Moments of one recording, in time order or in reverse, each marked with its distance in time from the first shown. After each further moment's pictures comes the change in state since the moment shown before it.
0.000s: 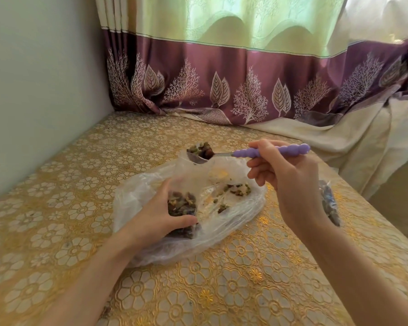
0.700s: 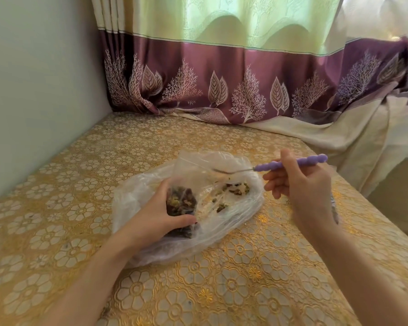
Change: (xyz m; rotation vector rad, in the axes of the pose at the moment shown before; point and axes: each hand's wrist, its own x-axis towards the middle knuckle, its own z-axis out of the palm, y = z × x) left_hand -0.001 -0.001 0.000 -0.038 0.005 -0.015; right_hand -0.003 0.022 -0.029 -0.106 0.152 0.053
